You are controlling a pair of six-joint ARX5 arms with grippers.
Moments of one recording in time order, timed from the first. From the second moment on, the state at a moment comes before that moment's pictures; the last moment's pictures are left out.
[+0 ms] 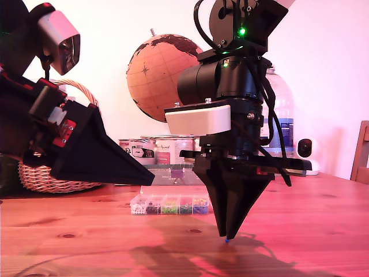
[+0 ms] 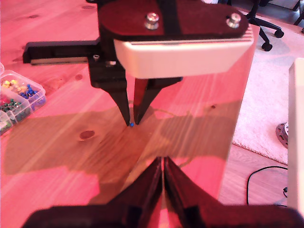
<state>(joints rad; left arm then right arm) -0.71 1.29 0.32 0.47 0.46 0.06 0.68 1.97 1.34 -0.90 -0.12 -1.62</state>
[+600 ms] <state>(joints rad) -0.71 1.29 0.32 0.47 0.46 0.06 0.68 1.98 1.34 -0.90 -0.12 -1.62</state>
